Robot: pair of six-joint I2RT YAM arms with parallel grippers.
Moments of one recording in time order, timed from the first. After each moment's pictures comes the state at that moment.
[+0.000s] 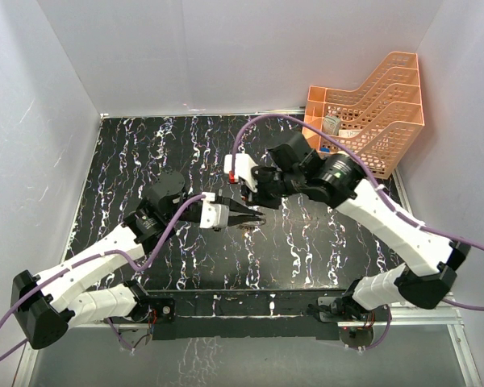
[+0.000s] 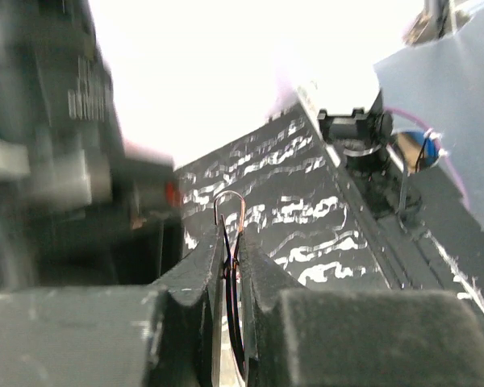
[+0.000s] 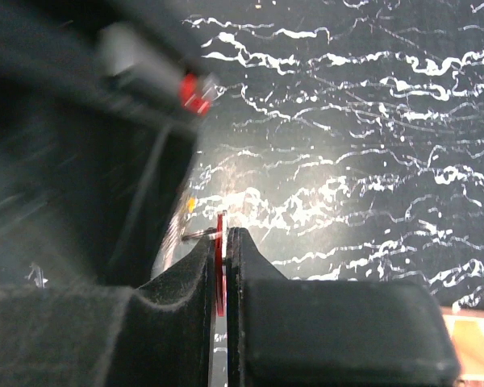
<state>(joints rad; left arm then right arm) -0.83 1.05 0.88 0.17 0.89 0.46 0.86 1.38 1.64 -0.98 -0.37 -0.55</state>
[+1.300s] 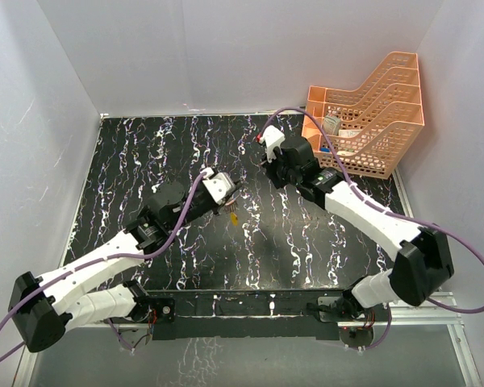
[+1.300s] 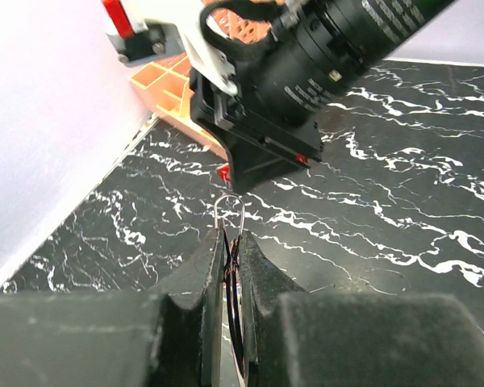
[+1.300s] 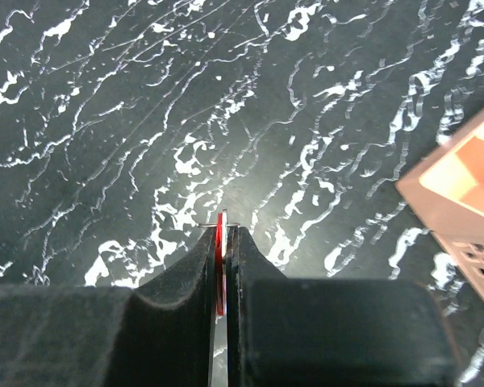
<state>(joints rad) -0.83 1.02 0.75 0.23 0.13 0.31 0.59 1.40 1.14 -0.30 0.00 -0.14</state>
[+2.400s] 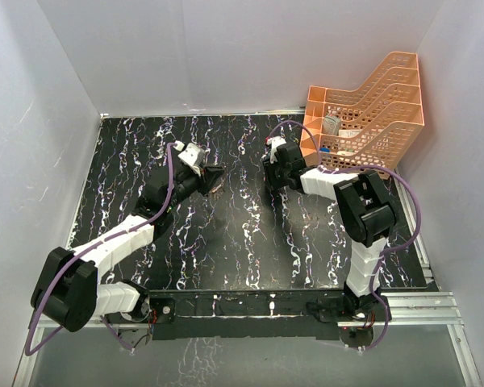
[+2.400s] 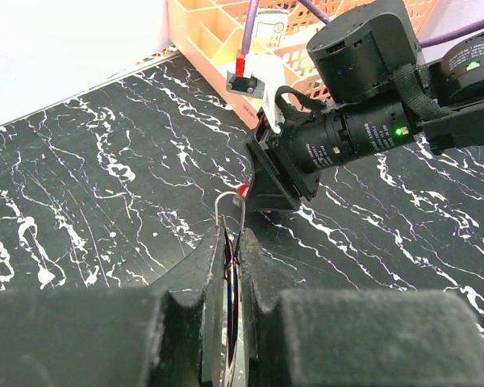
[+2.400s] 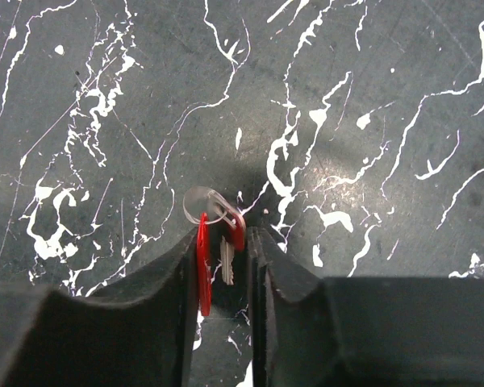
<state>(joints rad) -0.48 1.24 0.65 0.55 0.31 -0.09 0.41 1.93 1.14 0.04 -0.10 0.06</state>
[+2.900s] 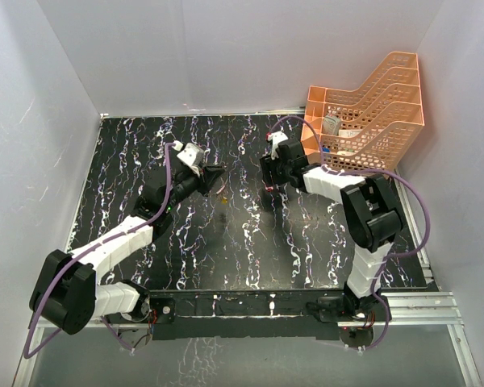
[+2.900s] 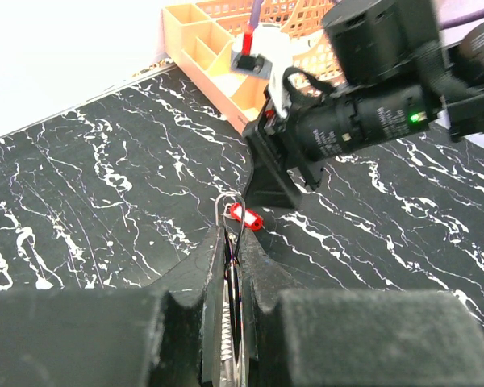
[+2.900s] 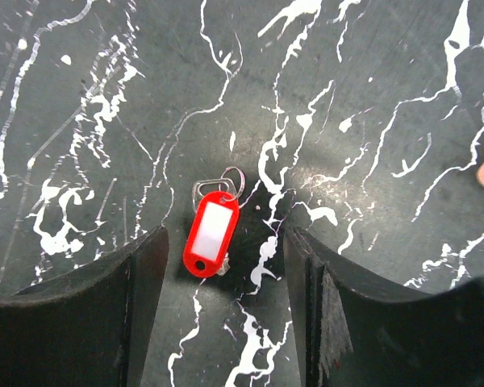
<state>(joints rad) -0.48 1.22 0.64 0.56 0.33 -0.10 0.42 1.85 1.15 0.00 -0.07 0.03</state>
